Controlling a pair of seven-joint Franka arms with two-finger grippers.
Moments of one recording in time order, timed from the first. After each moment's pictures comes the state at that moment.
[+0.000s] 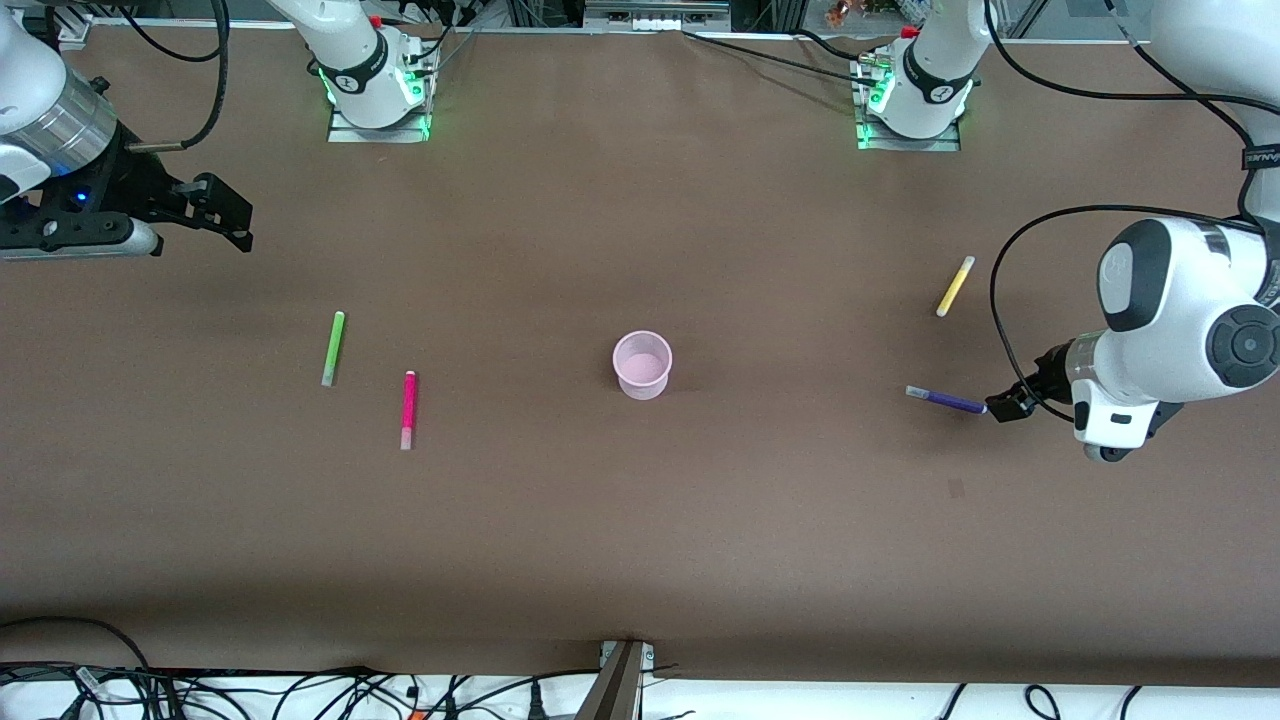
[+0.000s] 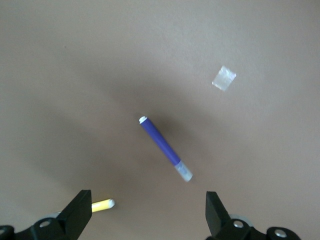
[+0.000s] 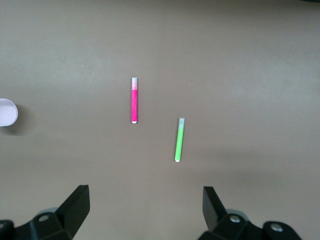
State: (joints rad) left arm 0.15 0.43 -0.15 -1.71 0.04 1.97 -0.74; right arm -0.01 -0.03 0.15 -1.66 -0.02 1.67 0.08
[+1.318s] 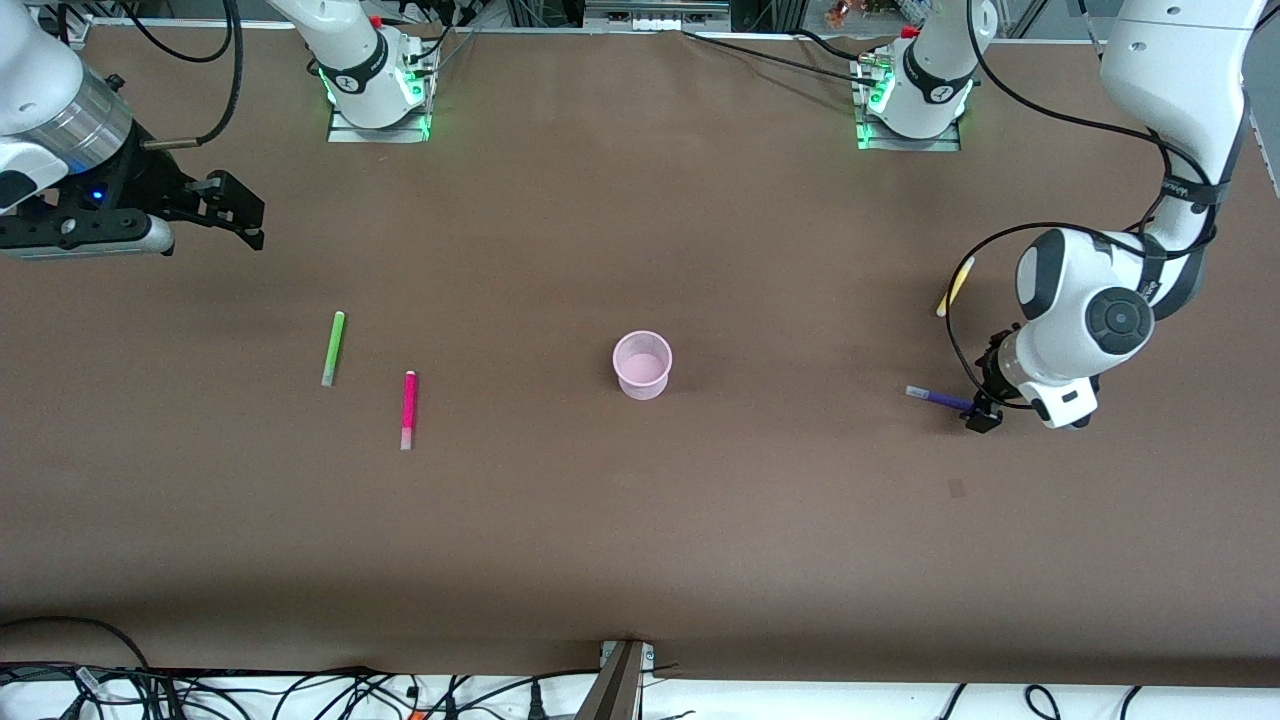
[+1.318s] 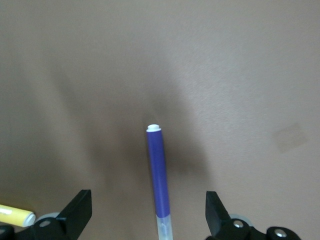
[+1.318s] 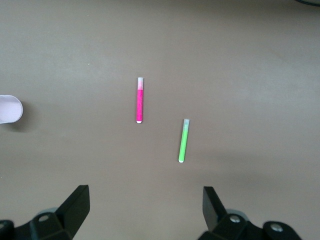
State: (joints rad) left arm 0.14 0.46 -0.15 -2.01 0.14 2.40 -1.33; right arm 0.01 -0.03 0.16 -1.66 -0.02 1.67 0.08
